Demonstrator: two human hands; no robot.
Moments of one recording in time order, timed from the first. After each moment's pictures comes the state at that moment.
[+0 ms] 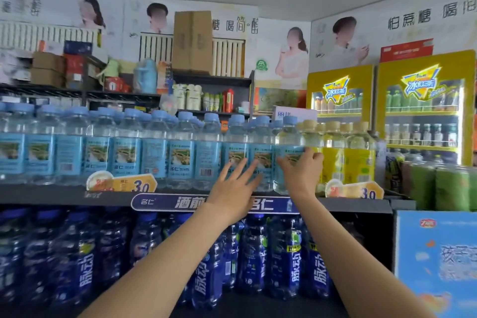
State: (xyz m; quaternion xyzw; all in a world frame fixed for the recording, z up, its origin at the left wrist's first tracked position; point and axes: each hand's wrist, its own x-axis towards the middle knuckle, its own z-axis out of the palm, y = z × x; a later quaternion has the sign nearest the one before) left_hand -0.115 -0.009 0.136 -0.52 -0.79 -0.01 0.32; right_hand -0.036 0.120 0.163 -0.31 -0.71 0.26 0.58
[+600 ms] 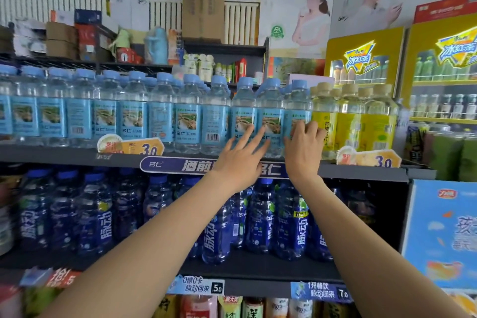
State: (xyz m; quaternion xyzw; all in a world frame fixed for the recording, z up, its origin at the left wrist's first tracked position) left_hand -0.115 -0.002 0.125 -0.51 -0.81 -0.03 0.29; right_hand -0.050 0.125 0.132 -0.33 -0.78 -0.03 0.52
